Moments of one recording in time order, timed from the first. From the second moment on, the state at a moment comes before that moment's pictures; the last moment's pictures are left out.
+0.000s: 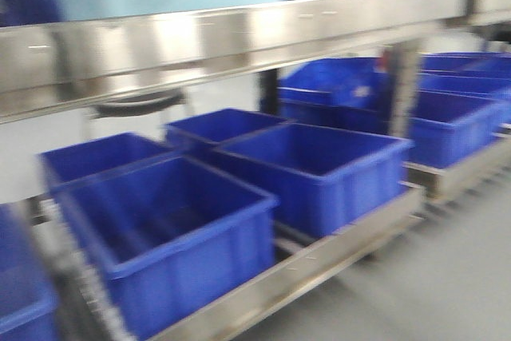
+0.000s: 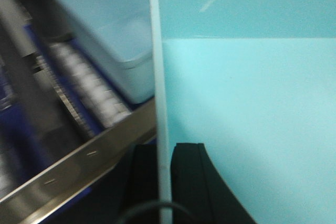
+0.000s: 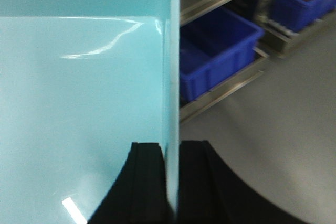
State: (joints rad) left arm -0.60 1.39 -1.70 0.58 1.11 -0.66; right arm 0.50 1.37 -1.68 -0.37 1.13 0.54
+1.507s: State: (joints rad) left arm -0.60 1.39 -1.70 0.58 1.11 -0.66; right arm 0.50 1.37 -1.68 -0.37 1.13 0.54
